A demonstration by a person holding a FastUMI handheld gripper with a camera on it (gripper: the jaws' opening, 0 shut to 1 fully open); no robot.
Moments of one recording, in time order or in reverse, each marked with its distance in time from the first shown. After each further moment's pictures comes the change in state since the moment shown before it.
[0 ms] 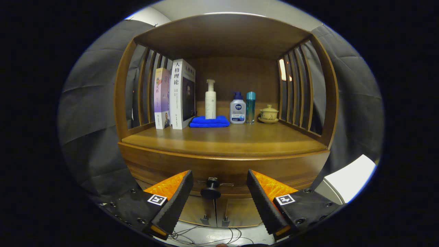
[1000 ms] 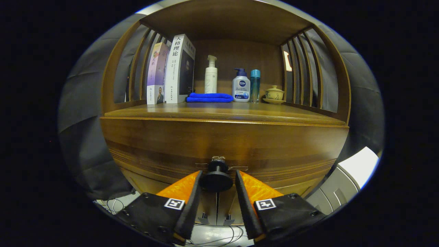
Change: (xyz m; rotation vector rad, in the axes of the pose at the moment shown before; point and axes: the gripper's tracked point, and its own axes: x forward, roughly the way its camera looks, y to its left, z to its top) arm 0.048 0.012 -0.059 -0.019 0.051 -0.036
